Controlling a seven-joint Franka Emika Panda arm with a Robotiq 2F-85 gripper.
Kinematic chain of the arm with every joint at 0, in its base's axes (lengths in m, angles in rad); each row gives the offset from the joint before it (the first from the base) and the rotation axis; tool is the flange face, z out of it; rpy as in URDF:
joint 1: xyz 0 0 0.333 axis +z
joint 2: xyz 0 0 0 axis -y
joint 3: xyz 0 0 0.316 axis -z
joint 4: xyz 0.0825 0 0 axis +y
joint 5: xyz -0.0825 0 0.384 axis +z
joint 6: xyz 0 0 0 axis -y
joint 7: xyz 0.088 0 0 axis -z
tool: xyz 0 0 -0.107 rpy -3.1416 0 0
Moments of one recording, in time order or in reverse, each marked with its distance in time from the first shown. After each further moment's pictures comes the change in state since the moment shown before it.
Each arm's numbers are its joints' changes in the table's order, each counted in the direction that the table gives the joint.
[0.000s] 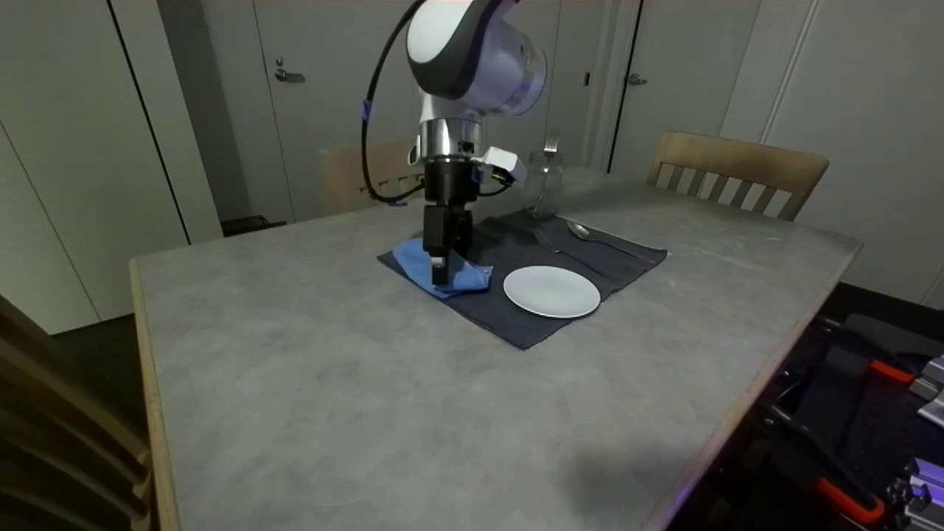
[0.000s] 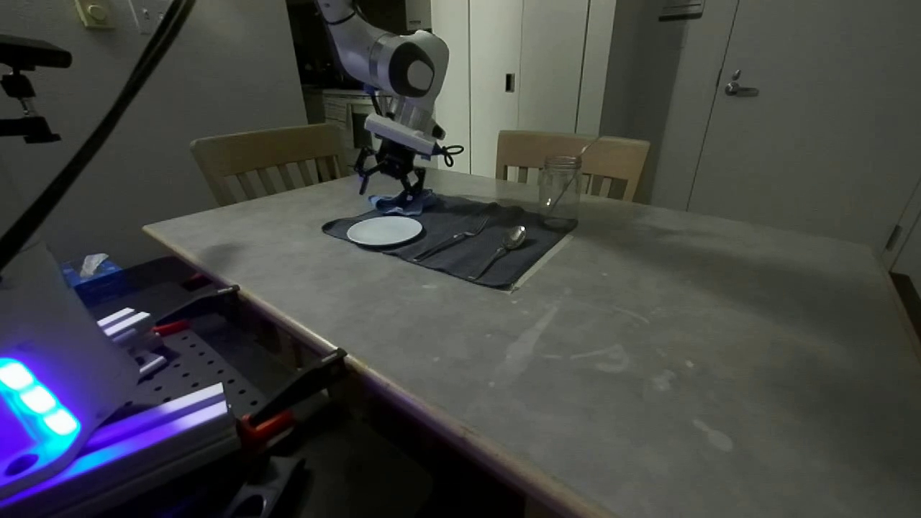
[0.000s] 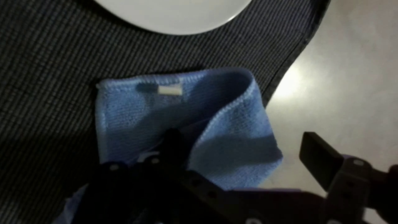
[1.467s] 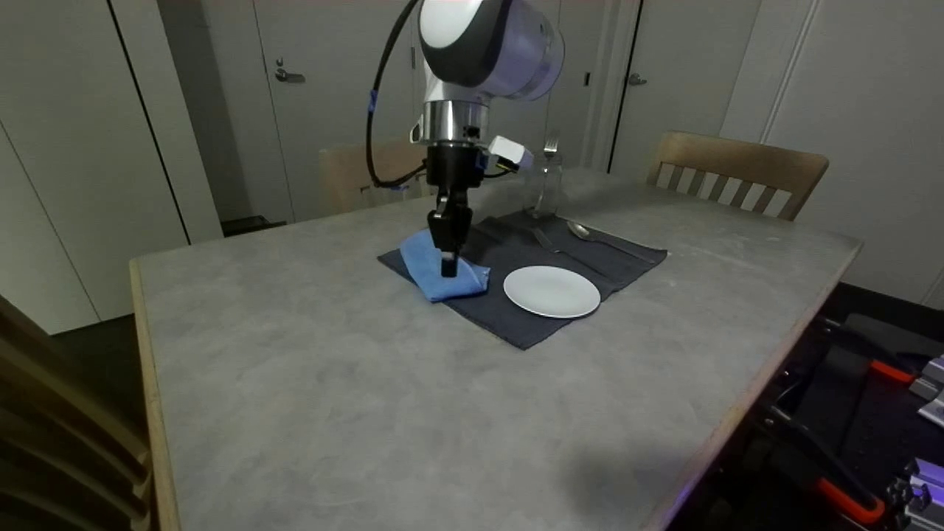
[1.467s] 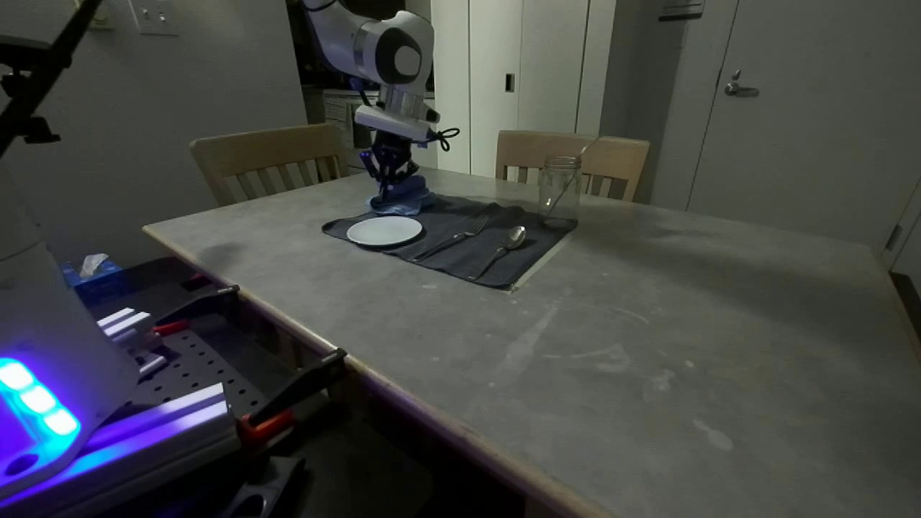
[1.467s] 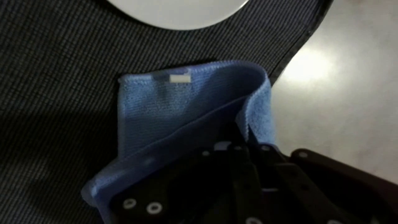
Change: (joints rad) arm 0.000 0.104 -0.014 0.131 -0.059 0.147 0.055
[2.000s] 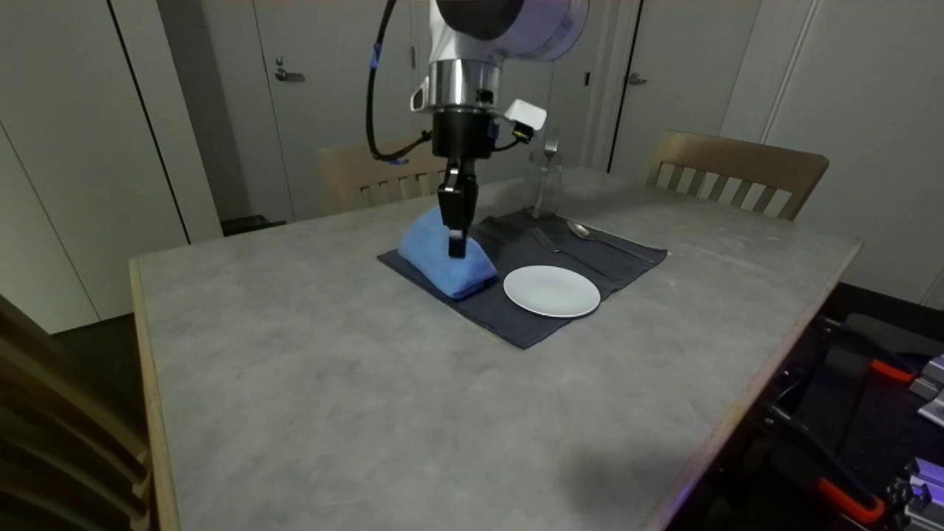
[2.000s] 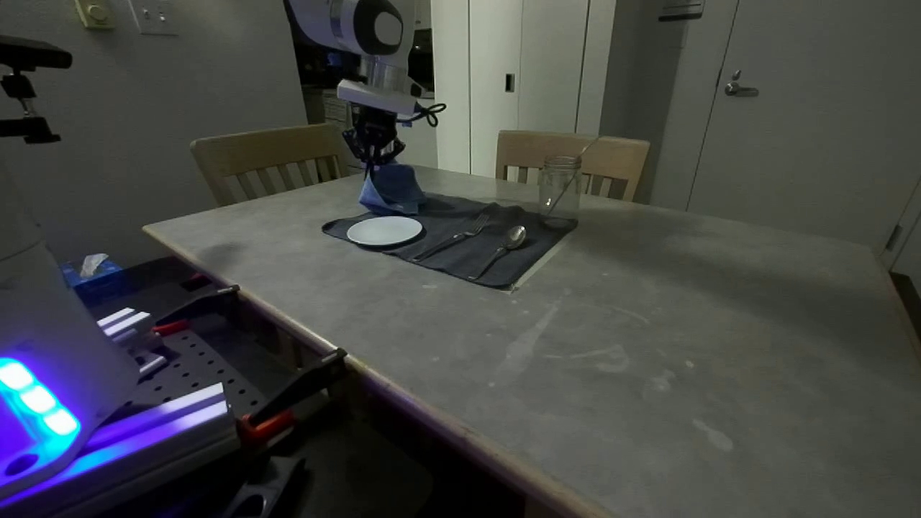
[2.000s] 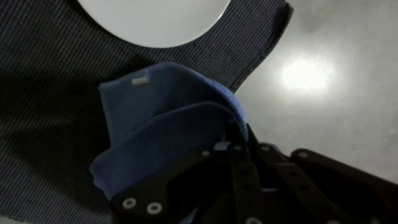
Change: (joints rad) arm 0.000 0.157 -0.025 0.134 -0.004 0.003 -0.036
